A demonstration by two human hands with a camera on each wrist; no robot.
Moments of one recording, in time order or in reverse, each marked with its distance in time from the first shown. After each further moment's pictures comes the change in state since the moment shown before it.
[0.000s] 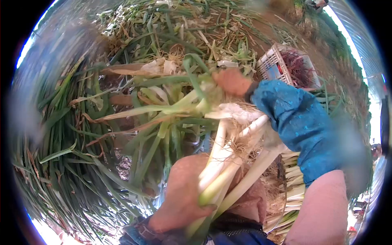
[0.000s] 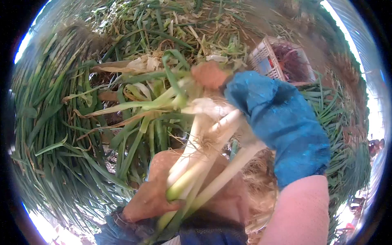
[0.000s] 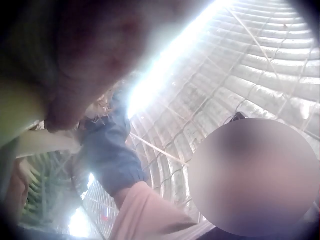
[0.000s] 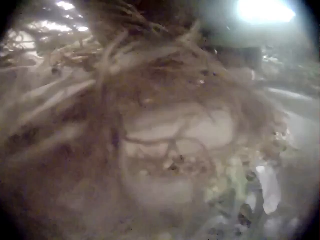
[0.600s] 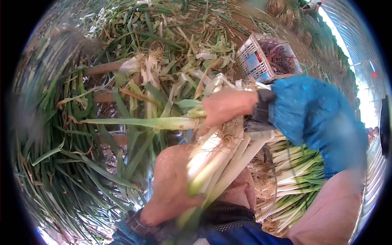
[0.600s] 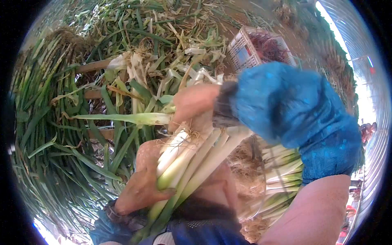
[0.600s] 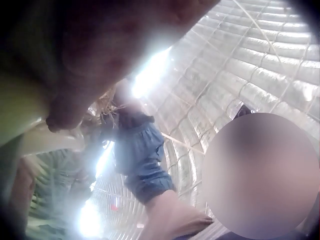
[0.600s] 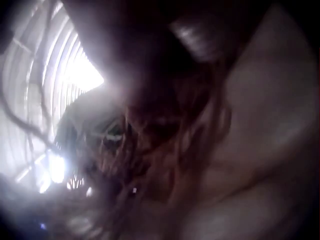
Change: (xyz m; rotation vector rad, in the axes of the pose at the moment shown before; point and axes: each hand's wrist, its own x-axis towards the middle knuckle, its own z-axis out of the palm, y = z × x) left_hand -0.014 0.021 0.017 -0.074 -0.148 -0.193; right_hand -0.118 -0.064 -0.108 0.482 -0.562 -0.120
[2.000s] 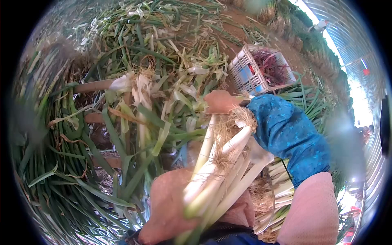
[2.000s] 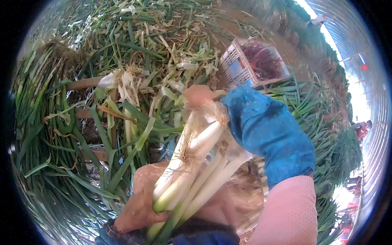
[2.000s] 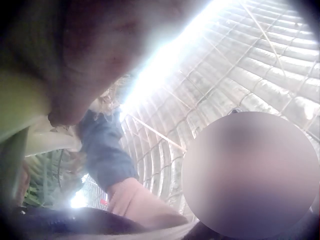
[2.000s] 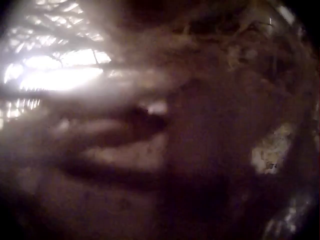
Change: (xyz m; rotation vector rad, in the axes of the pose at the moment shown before) left_hand 0.022 -0.011 -0.006 -0.080 -0.073 0.060; right_hand 0.088 0.141 0.035 -0.169 0.311 0.221
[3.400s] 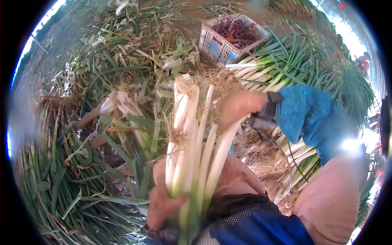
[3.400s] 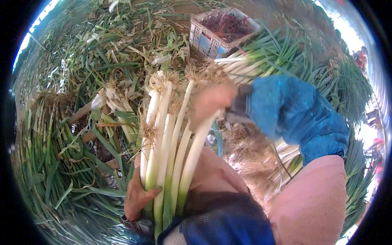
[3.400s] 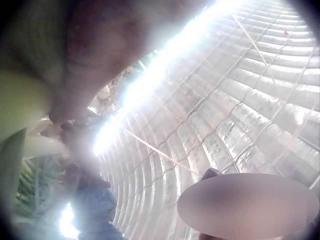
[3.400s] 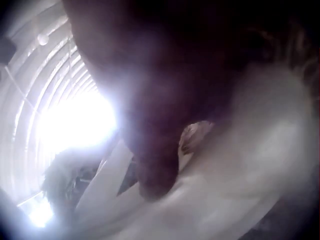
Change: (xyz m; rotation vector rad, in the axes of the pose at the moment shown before) left_hand -0.022 0.009 0.011 -0.198 0.022 -0.248; right_hand -0.206 -0.045 -0.037 0.229 -0.305 0.060
